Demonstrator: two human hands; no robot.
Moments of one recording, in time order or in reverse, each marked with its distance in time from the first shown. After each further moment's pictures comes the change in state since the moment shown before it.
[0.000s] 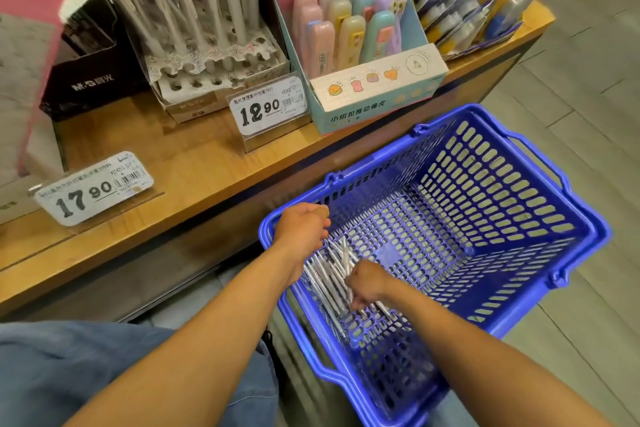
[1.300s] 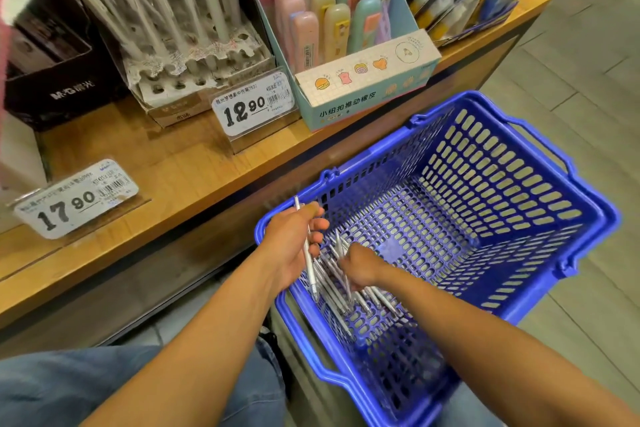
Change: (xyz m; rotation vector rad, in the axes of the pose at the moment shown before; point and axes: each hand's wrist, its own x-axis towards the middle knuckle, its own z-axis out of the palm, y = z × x) left_hand -0.004 0.002 -0.007 -0.296 -0.078 -0.144; right_hand 0.026 -0.006 -0.004 -0.061 0.060 -0.161
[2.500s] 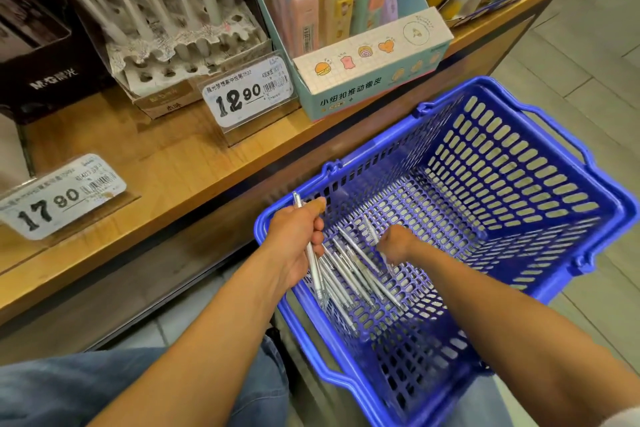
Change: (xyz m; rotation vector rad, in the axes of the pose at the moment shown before) left_hand 0.002 -0.003 0.003 -0.001 0.038 -0.041; right_hand 0.026 0.047 -0.046 -0.092 0.065 0.216
